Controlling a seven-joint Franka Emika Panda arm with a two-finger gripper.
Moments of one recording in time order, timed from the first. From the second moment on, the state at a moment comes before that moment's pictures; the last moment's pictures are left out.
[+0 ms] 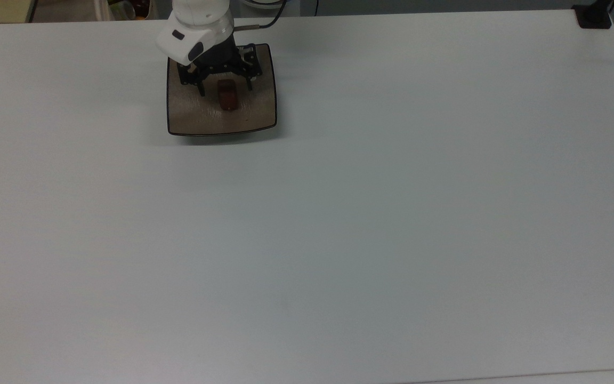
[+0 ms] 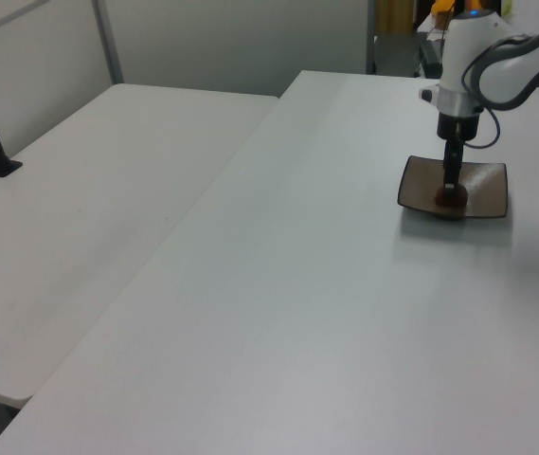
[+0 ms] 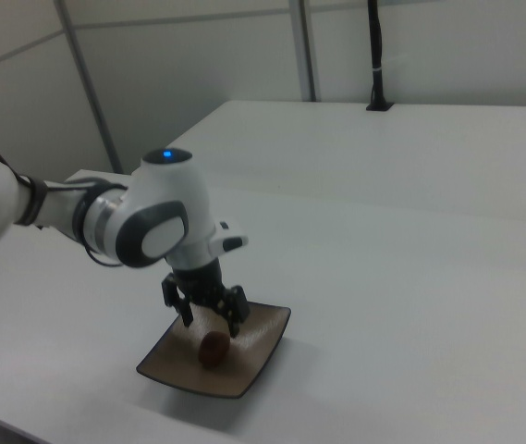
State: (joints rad) arm -0.01 -0.05 -0.03 -2.32 0.04 2.27 -0.28
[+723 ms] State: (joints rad) arm 0.02 -0.06 0.03 -1.82 0.07 1.88 -0.09
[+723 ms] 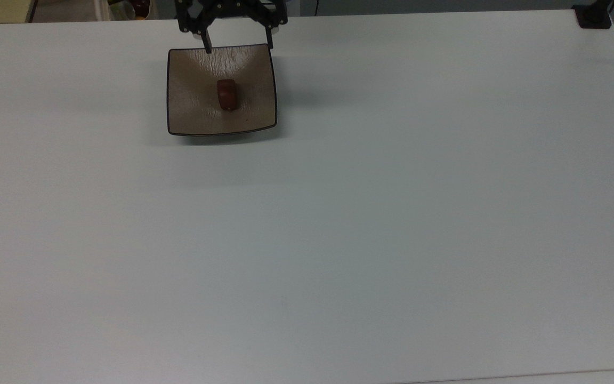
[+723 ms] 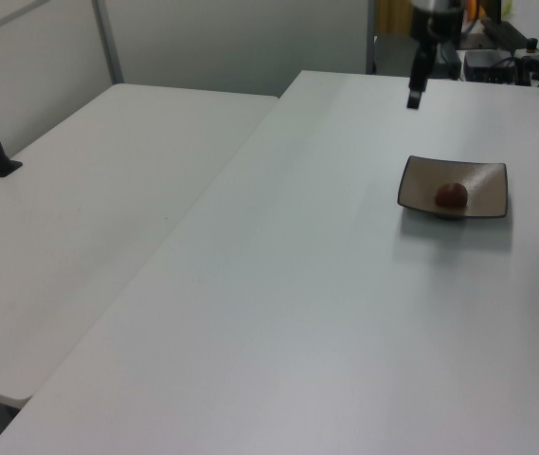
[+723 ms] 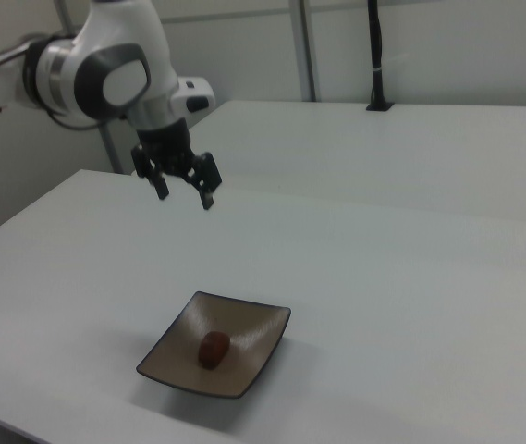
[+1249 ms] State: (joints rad) arm 0.05 0.00 0.04 -1.64 0.11 1.77 0.03
